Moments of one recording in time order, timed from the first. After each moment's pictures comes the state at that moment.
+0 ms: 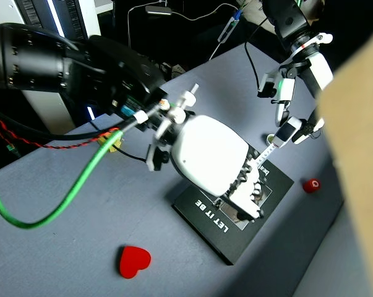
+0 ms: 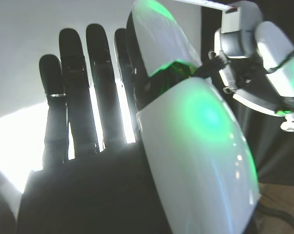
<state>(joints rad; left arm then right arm) 0.60 -0.83 1.07 -0.86 -0.43 1.10 -0.21 -1.34 0.98 1.42 0.81 -2.27</state>
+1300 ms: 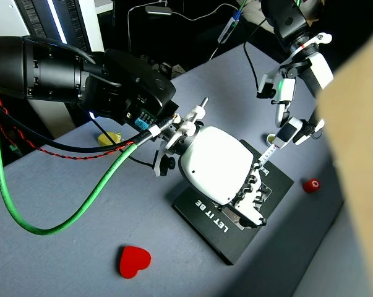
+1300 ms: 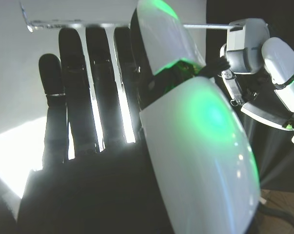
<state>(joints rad) 0.61 -0.84 1.06 -0.88 -0.46 1.10 -0.23 -1.39 1.02 1.43 0.79 -2.26</state>
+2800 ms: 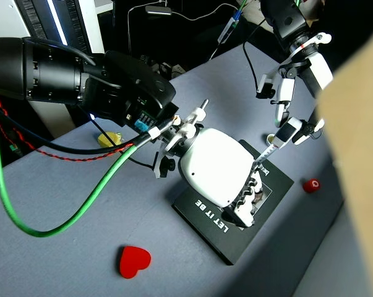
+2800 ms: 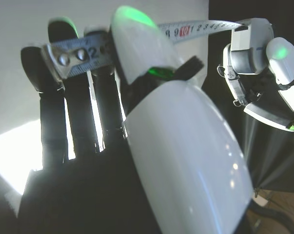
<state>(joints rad) 0.61 -0.84 1.06 -0.88 -0.46 1.10 -0.23 -1.39 1.03 1.43 0.79 -2.26</state>
